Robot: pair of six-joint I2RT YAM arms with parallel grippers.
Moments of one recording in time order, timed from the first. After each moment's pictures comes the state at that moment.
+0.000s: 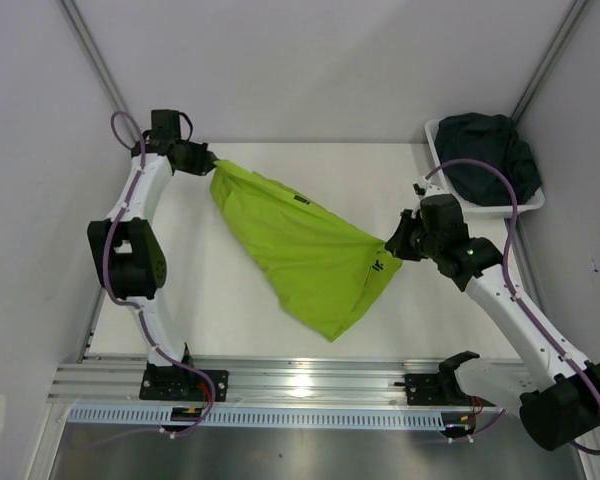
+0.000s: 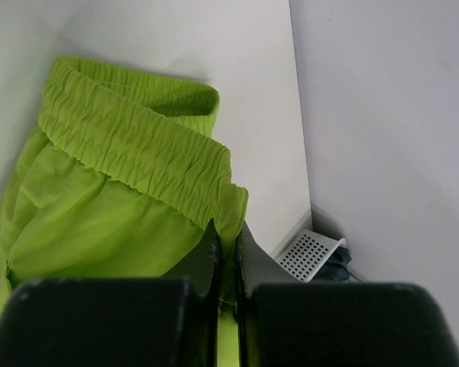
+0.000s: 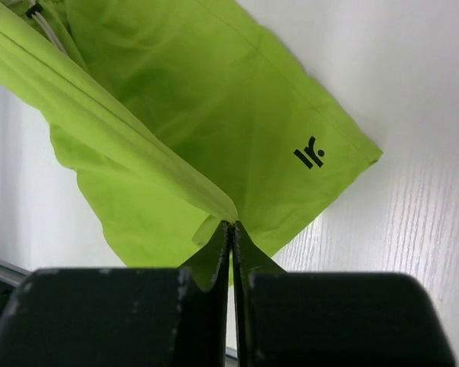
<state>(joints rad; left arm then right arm) 0.05 1.91 1.76 -0.67 0.15 -1.28 0.43 1.08 1.02 -0.62 -0.04 0.47</state>
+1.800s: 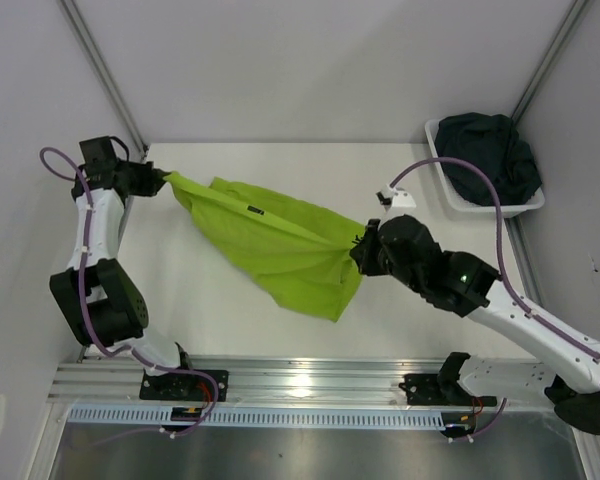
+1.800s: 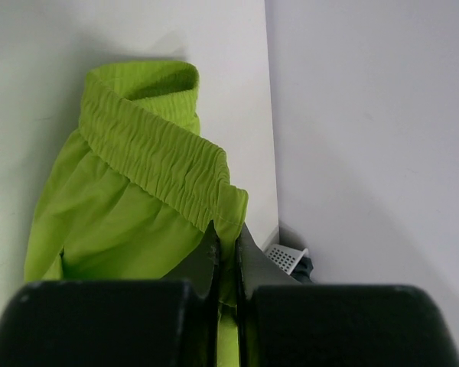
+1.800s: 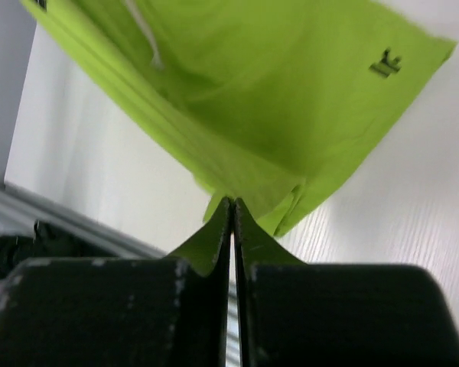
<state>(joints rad) 0.33 1.58 1.41 -0.54 0.28 -1.20 1.00 1.04 1.18 -0.70 0.37 0.67</state>
